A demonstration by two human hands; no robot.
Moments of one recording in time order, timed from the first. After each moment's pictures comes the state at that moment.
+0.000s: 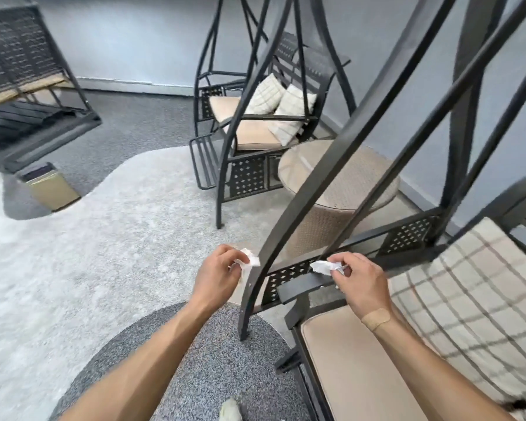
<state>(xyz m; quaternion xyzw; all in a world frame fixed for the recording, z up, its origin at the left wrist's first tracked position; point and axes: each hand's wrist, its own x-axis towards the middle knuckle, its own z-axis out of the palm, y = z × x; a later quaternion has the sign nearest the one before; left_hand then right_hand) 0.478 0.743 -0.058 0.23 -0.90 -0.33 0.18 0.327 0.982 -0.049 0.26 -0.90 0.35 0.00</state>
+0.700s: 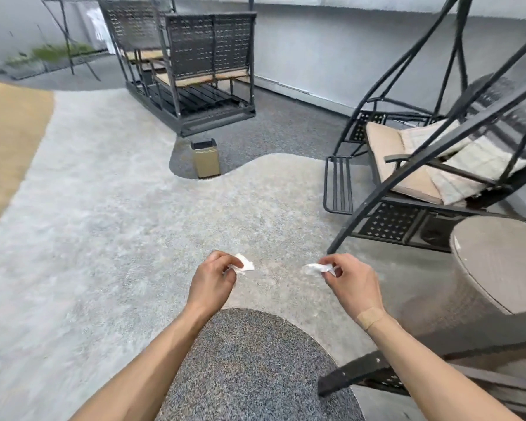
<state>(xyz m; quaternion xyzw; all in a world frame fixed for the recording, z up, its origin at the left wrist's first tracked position) 0.731 0.470 -0.058 0.48 -0.77 -0.29 0.30 0.481 0.588 -0.022 0.54 -0.78 0.31 -0.04</state>
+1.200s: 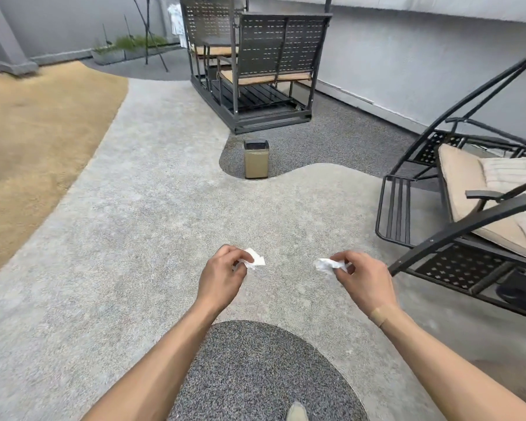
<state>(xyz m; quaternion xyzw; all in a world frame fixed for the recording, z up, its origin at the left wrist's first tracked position) 0.800 0.360 -0.061 0.54 -0.70 -0.29 0.35 0.525 0.422 -0.017 0.61 -0.74 0.26 -0.08</state>
